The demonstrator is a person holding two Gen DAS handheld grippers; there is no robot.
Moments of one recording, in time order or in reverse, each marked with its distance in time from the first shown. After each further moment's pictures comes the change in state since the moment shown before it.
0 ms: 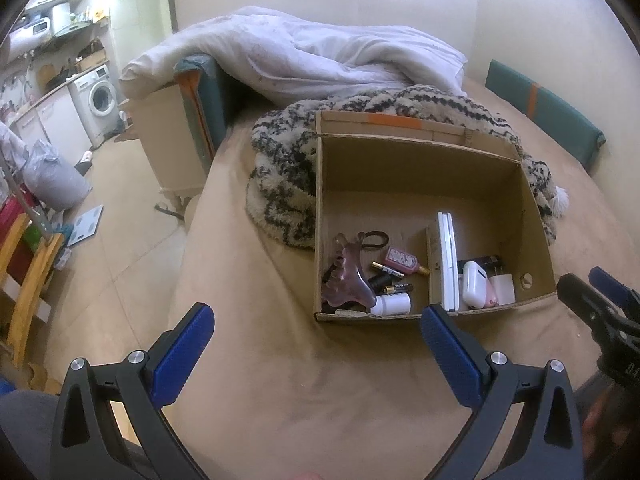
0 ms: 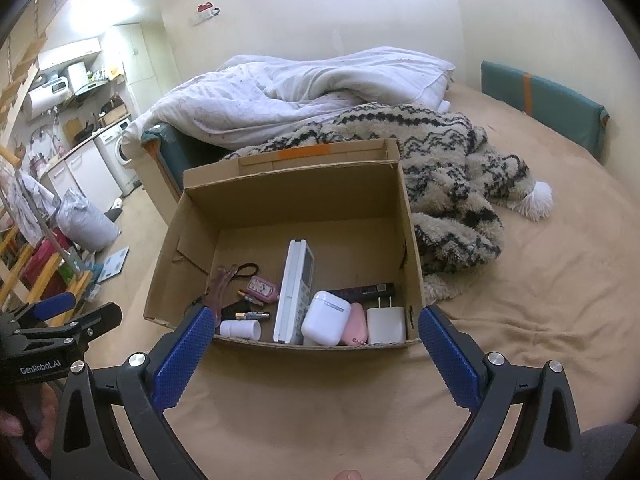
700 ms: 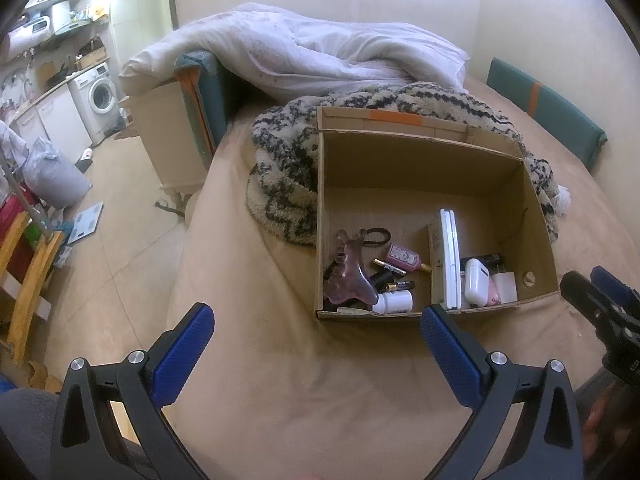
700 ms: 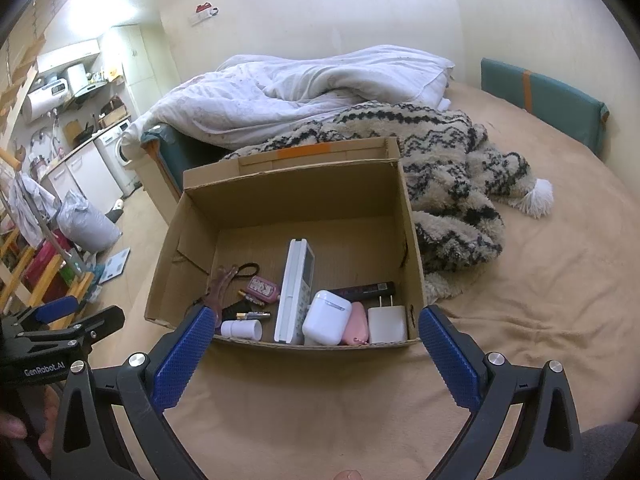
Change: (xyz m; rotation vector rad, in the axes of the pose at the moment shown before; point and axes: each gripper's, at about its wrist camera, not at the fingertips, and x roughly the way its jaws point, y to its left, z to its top) left arm 0.003 0.000 -0.002 0.009 0.004 0.002; right arm 0.001 -0.001 0.000 0.008 0.003 0.006
